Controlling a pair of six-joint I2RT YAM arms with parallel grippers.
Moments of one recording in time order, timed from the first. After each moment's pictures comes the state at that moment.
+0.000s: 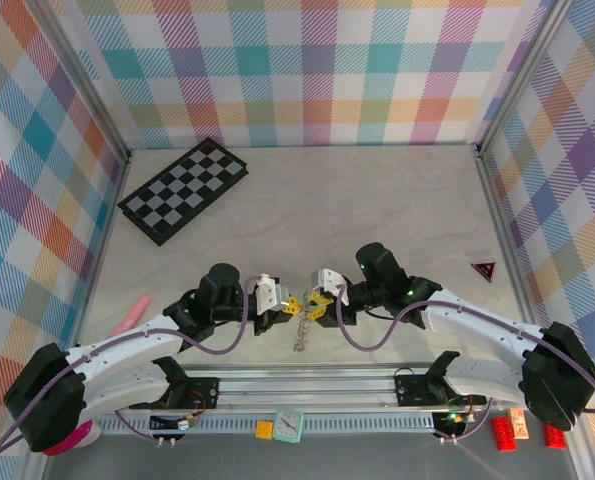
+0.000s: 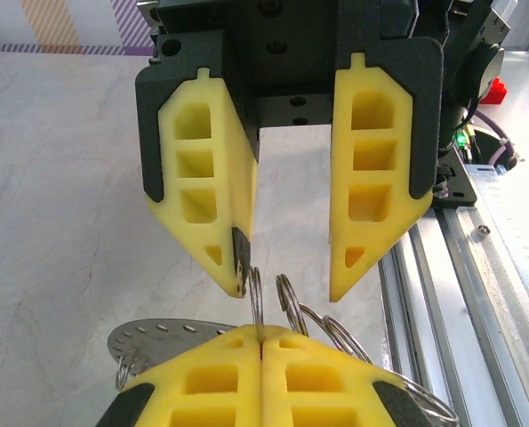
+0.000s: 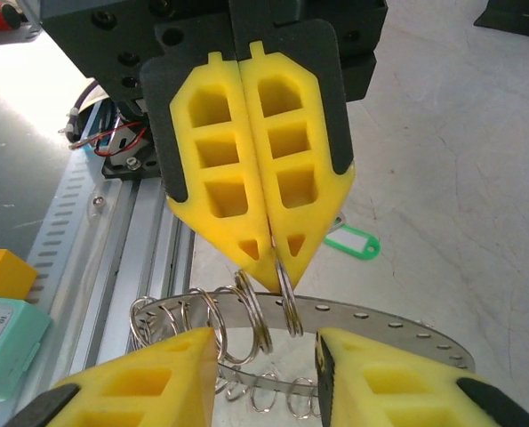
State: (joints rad) left arm -0.78 0.99 0.40 0.21 0.62 0.28; right arm 0.79 1.12 0.61 -0.14 -0.73 -0.37
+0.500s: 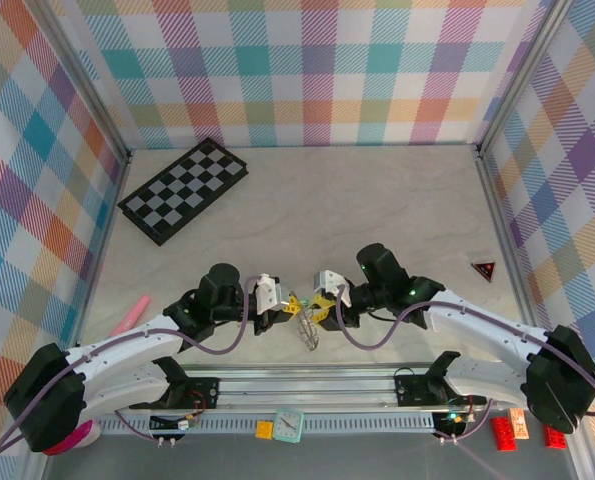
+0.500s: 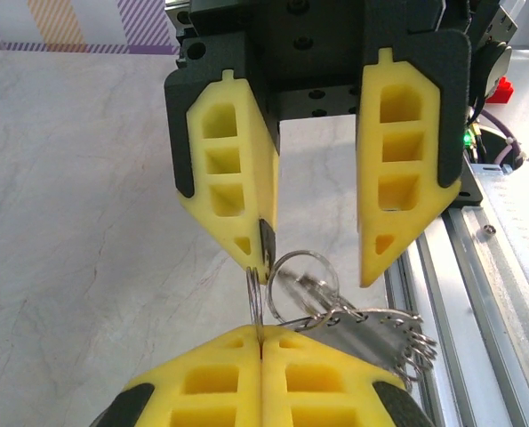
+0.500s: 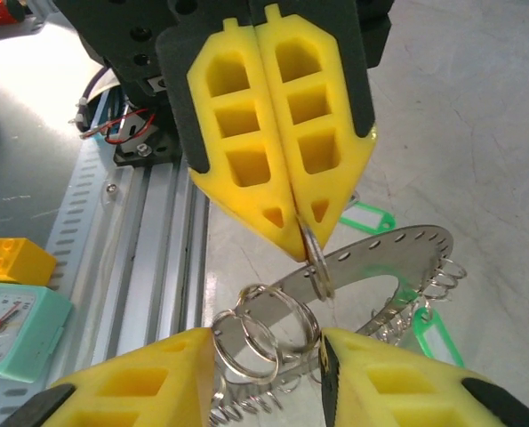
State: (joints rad) left arm -0.78 0.99 0.40 0.21 0.61 0.28; right arm 0.79 1.10 0.62 -0.23 -0.73 -0.36
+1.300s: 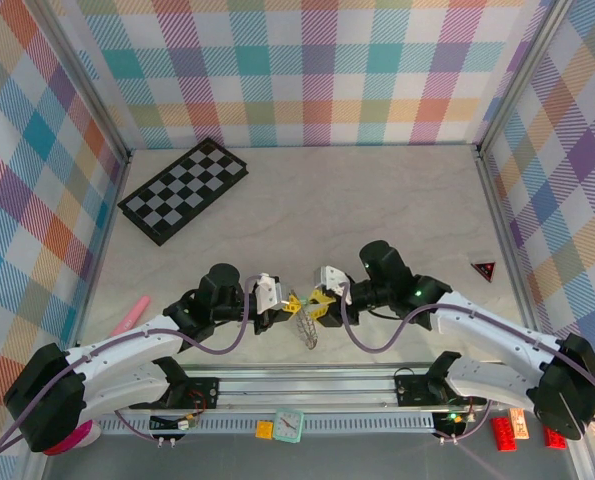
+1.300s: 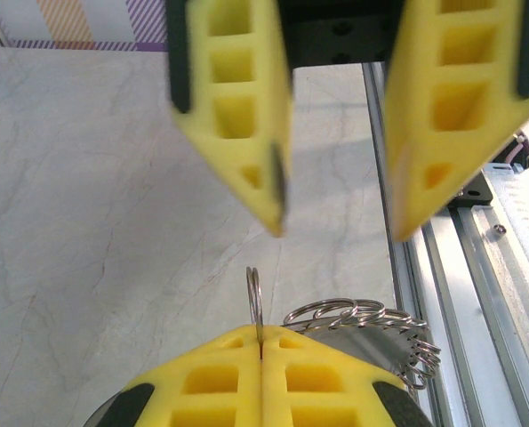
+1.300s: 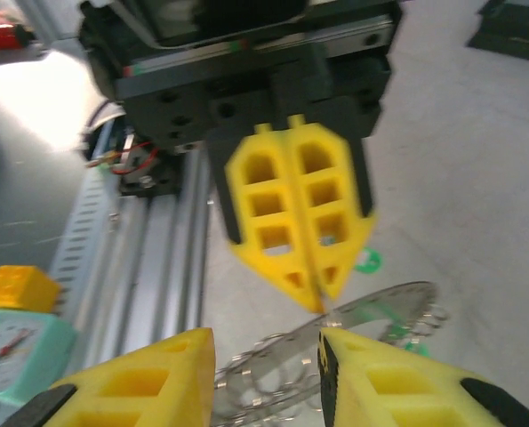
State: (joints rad) left arm -0.78 0.99 0.40 0.21 0.59 0.28; right arm 0.81 1.06 0.66 -0.22 -0.67 -0.34
